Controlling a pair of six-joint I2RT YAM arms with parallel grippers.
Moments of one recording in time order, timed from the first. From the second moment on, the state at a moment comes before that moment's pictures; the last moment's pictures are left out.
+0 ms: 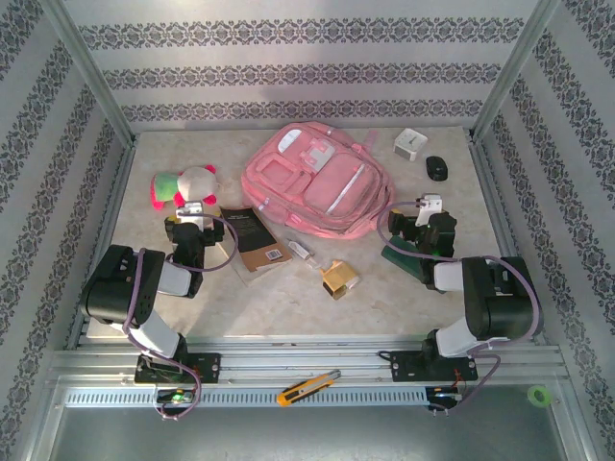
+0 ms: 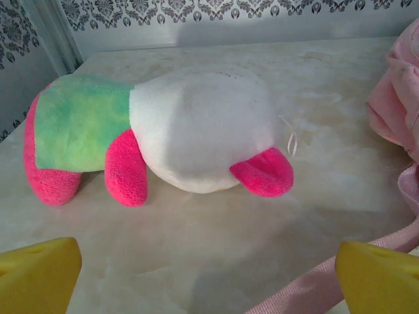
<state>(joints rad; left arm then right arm) -0.09 1.62 0.33 0.99 -0.30 0.00 -0.01 1.51 0.36 0.80 -0.06 0.05</state>
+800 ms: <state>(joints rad) -0.07 1.62 0.34 0.96 -0.29 0.00 -0.01 1.51 0.36 0.80 -0.06 0.05</state>
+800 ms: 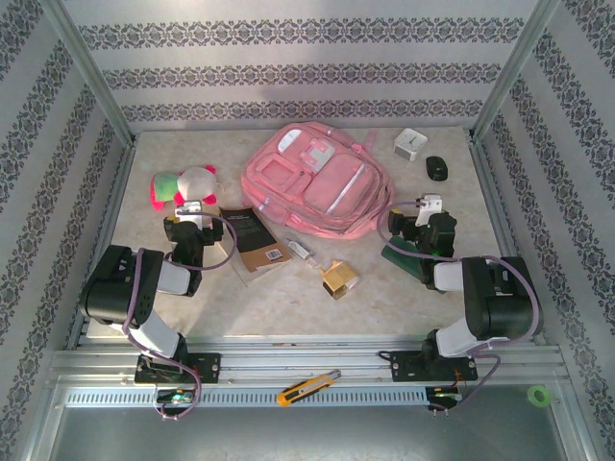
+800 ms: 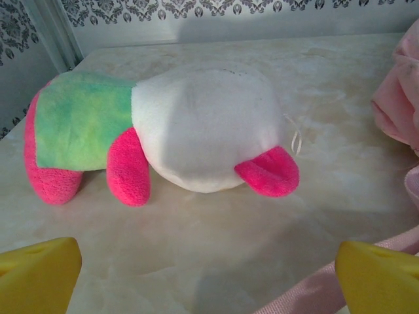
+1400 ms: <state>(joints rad) -0.07 1.59 0.33 0.96 -0.29 0.00 -0.01 1.51 0.36 0.80 -0.06 0.04</state>
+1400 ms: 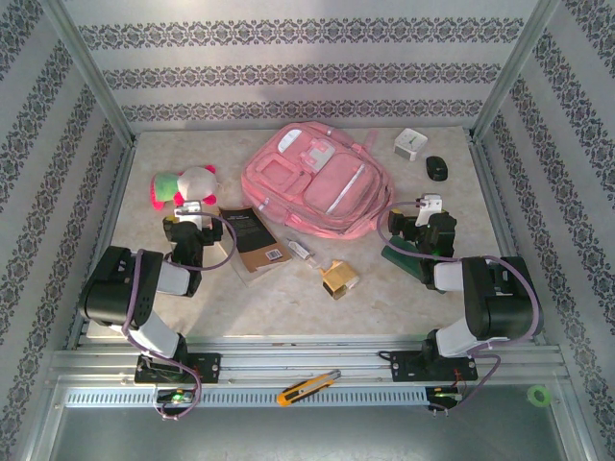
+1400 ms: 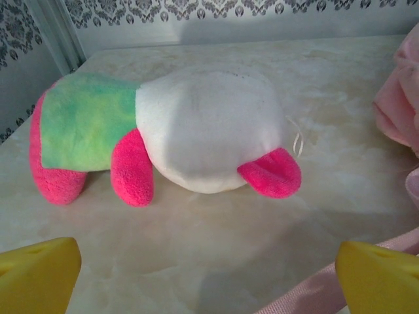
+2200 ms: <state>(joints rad) -0.10 1.16 0.92 -0.28 0.02 -0.29 0.40 1.17 0.88 -0.38 -0.09 0.42</state>
